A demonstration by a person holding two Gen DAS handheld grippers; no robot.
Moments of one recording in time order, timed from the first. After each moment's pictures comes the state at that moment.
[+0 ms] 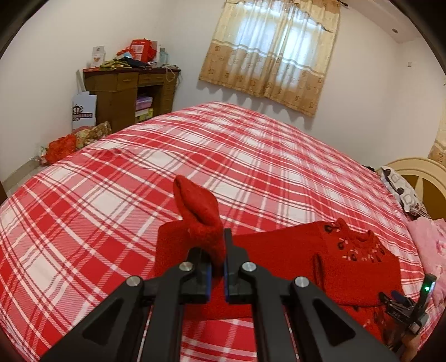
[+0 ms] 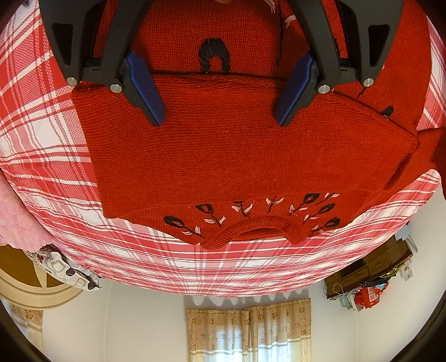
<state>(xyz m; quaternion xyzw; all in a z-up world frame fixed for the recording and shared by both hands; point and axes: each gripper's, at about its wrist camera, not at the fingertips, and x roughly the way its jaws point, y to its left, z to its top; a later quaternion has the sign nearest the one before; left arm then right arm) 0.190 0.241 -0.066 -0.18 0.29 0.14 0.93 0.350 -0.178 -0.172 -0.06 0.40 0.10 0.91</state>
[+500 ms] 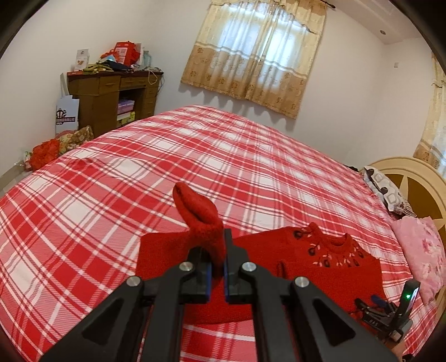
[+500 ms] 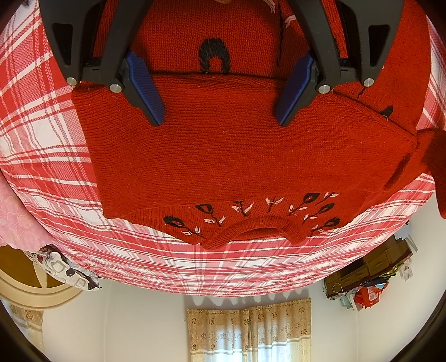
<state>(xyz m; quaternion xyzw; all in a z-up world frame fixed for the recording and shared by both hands) 0.208 0.209 -0.048 -0.19 0.28 0.10 0.94 0.350 -0.178 -0.172 -0.05 0.40 0.10 0.91</state>
